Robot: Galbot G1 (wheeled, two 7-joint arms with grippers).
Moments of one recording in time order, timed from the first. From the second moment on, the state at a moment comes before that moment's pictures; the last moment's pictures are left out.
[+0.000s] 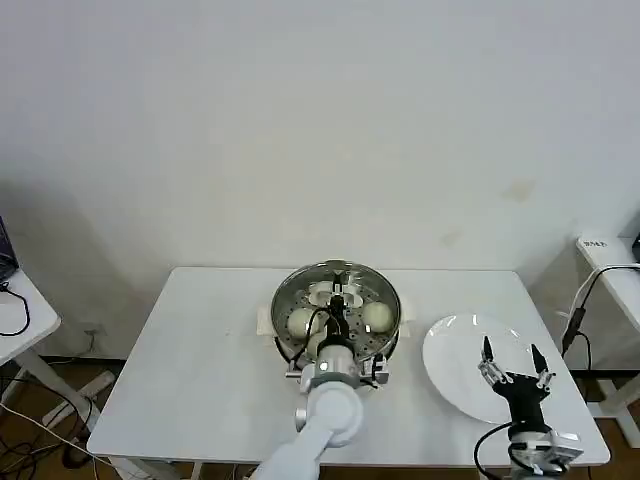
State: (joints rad) left arm 0.92 -1.54 0.16 -1.70 1.59 0.66 0.28; right arm -1.55 1.56 0.83 2.03 0.22 0.01 -0.07
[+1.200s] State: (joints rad) left arm 0.95 -1.49 0.13 -1.83 1.44 0.60 0.29; right arm -1.54 1.56 0.81 2.00 0.20 0.03 -0.06
